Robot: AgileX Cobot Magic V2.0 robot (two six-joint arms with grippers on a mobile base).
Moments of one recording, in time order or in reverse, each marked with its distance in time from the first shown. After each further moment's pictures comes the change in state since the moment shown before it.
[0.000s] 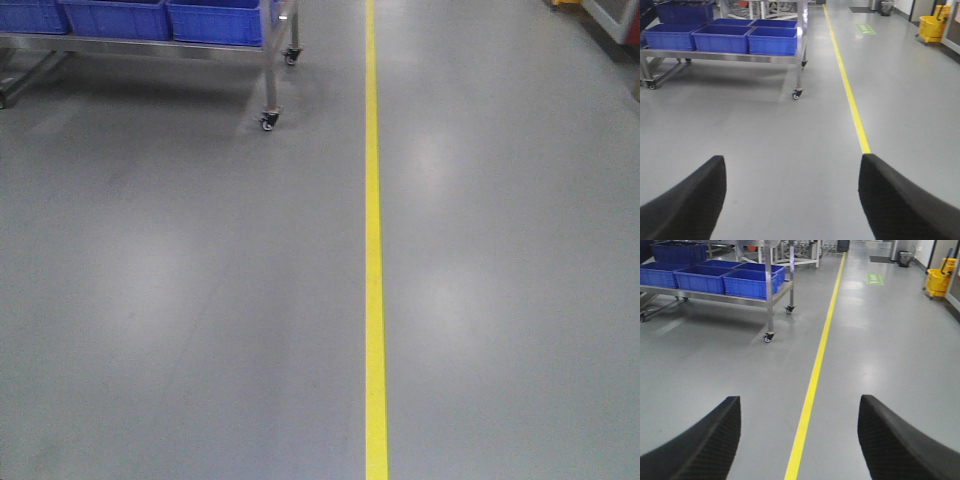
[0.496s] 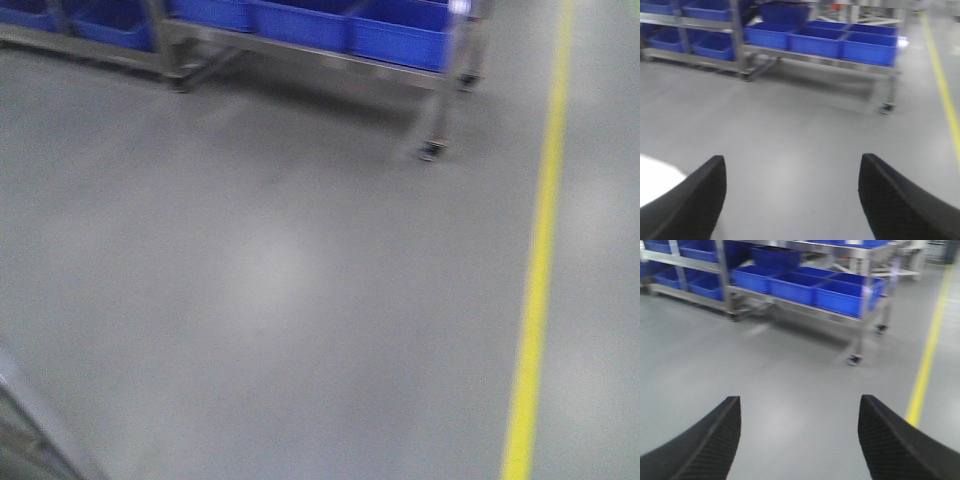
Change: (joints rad) left arm 0.000 0.000 0.000 0.000 -0.001 0.000; right arm 0.000 0.000 0.000 0.000 0.001 0.000
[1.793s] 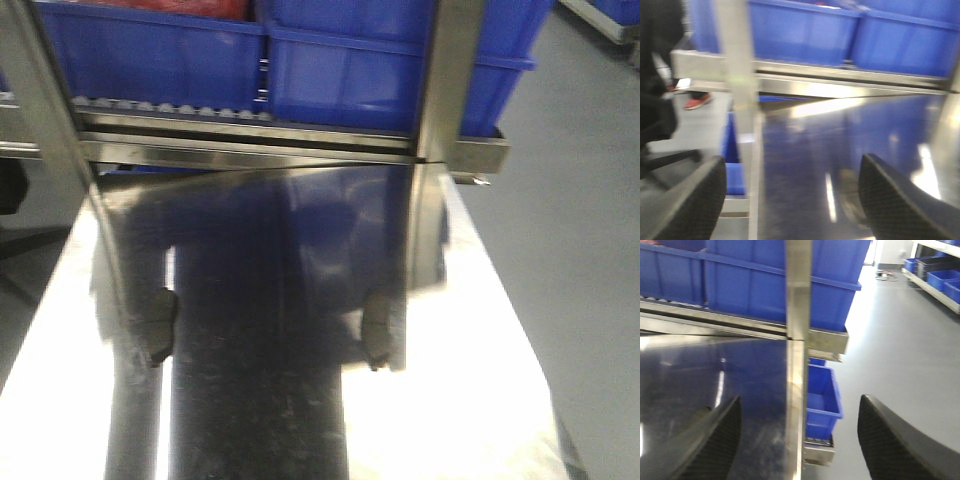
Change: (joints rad) left arm 0.000 0.000 0.000 0.000 0.001 0.000; right arm 0.000 0.000 0.000 0.000 0.000 0.000
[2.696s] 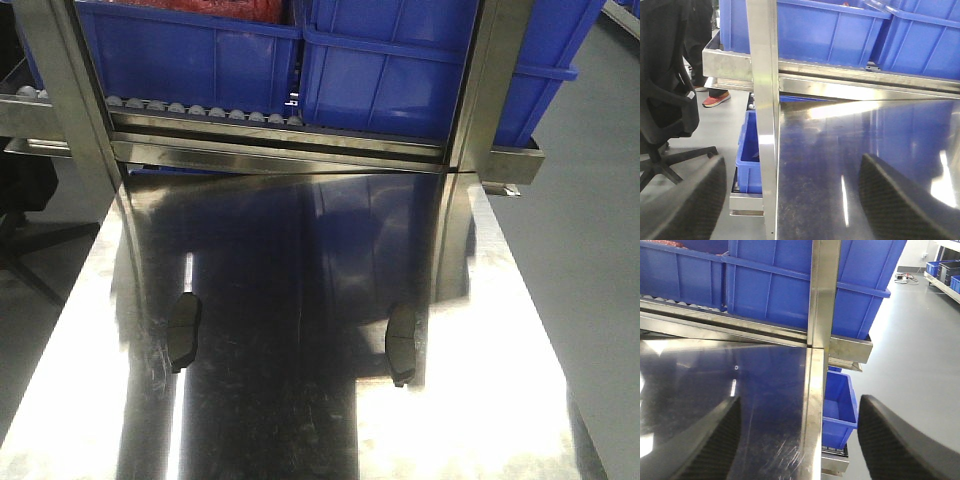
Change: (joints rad) left arm 0.000 0.000 0.000 0.000 0.000 0.000; right arm 0.000 0.000 0.000 0.000 0.000 0.000
